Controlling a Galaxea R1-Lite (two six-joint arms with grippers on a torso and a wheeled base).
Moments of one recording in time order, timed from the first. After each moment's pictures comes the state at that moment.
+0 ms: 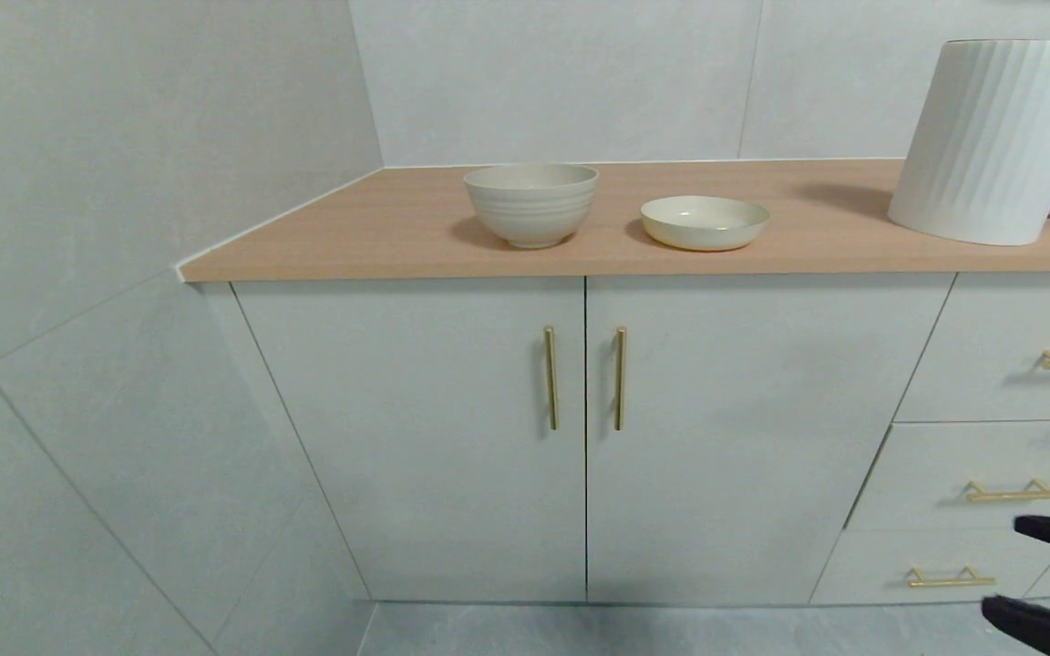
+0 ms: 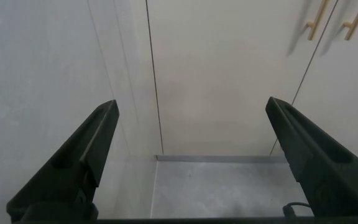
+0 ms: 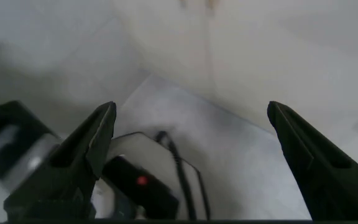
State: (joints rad) left arm 0.00 0.00 0.00 0.00 0.00 0.00; right arm 0.35 0.92 -0.52 -0.01 0.34 0.07
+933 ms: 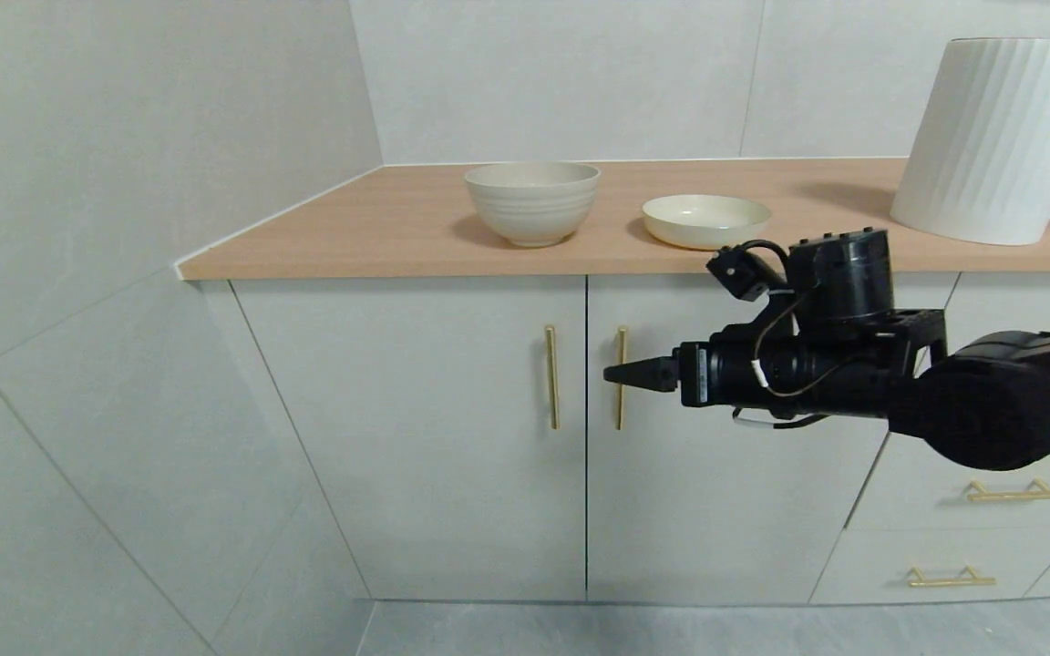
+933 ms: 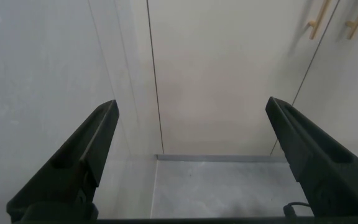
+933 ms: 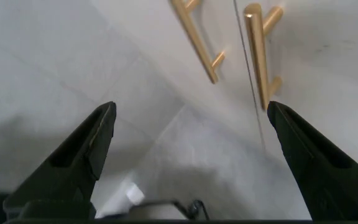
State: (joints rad) left arm 0.00 0.00 0.00 0.00 0.00 0.00; right arm 0.52 1.87 -1.13 -0.40 0.33 0.29
